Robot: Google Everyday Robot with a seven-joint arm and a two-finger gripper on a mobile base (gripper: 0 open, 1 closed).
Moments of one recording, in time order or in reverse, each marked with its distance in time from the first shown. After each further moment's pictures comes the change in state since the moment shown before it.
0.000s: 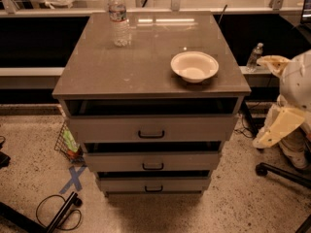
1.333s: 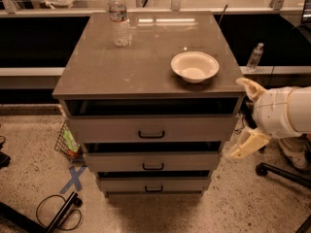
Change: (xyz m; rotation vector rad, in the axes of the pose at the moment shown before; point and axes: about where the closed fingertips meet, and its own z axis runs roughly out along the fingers) arm 0.002 0.018 0.073 0.088 -0.185 -0.015
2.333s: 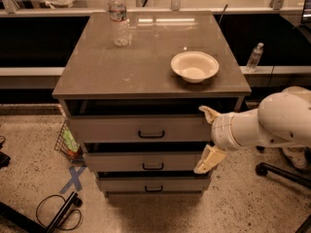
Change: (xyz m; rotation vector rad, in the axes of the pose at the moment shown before) arm 0.016 0.051 0.131 -0.155 -0.019 -0.005
